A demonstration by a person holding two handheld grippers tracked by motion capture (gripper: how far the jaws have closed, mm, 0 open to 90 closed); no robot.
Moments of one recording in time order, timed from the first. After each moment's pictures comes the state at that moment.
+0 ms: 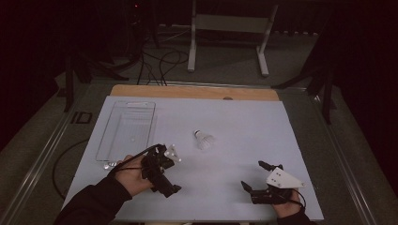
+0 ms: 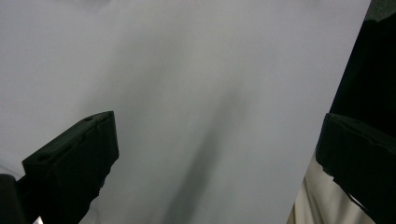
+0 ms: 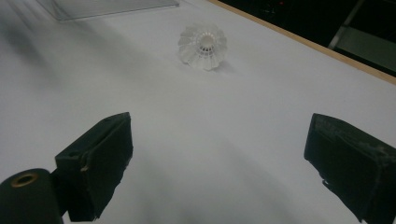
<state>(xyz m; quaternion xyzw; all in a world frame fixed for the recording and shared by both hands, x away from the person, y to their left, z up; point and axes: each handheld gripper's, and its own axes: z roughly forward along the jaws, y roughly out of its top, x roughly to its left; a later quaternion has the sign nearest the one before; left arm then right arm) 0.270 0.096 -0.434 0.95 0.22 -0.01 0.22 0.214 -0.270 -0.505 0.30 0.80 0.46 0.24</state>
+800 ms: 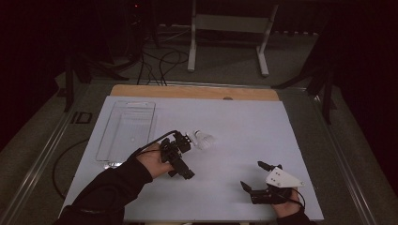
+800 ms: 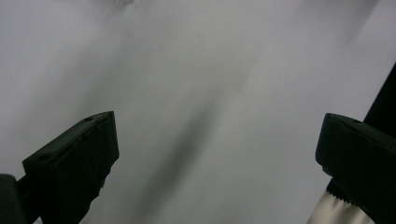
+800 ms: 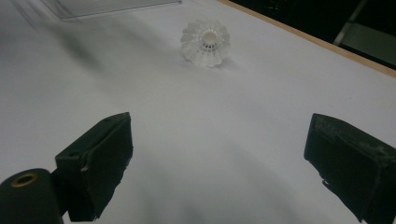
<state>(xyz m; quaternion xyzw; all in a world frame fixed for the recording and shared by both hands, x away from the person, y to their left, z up) 0.318 0.054 -0.441 0.95 0.28 -0.04 0.16 0.215 -0.270 -0.506 0.30 0.80 0.46 0.24</state>
